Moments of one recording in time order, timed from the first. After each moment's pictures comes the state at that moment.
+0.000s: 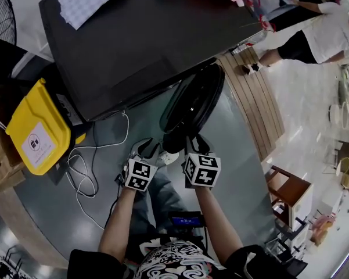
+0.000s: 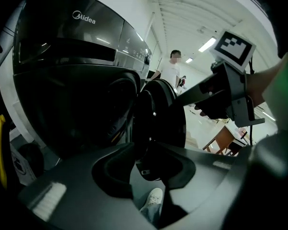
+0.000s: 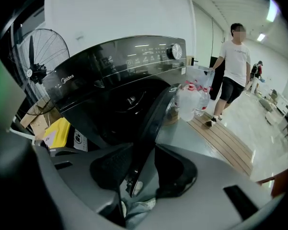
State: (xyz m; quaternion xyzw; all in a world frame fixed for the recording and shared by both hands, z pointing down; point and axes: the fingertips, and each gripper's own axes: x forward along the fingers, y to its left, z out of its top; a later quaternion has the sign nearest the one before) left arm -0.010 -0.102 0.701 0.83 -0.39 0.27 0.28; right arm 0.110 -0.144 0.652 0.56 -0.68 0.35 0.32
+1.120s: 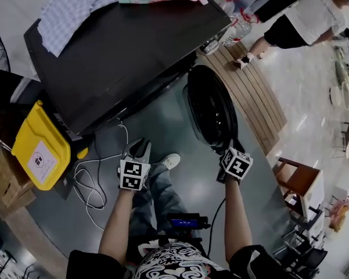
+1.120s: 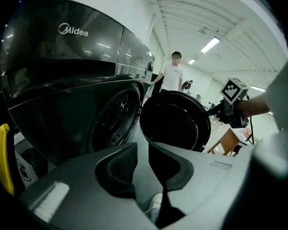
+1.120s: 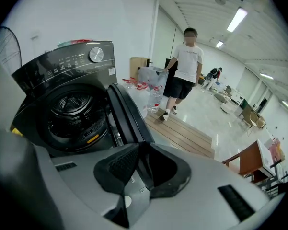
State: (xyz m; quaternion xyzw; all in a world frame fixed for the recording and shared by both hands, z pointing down) left arm -0.008 -0.134 0.677 0.83 -0.41 0.27 0.27; right arm 0.347 -0.114 0.654 0.72 -0.51 0.34 0.32
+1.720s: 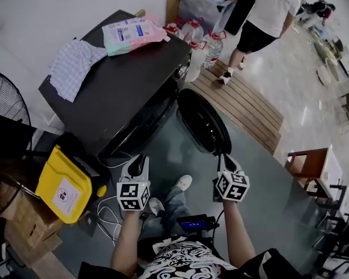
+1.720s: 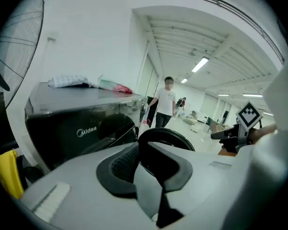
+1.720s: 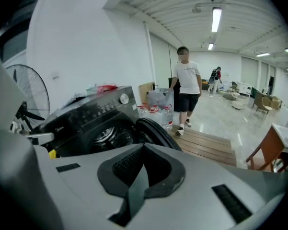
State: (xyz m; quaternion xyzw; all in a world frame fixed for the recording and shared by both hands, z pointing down) left arm -0.035 -0.143 0.518 0.86 -0.43 0.17 0.21; right arm 0.257 -0.063 0.526 0.72 -0.59 0.31 0.17
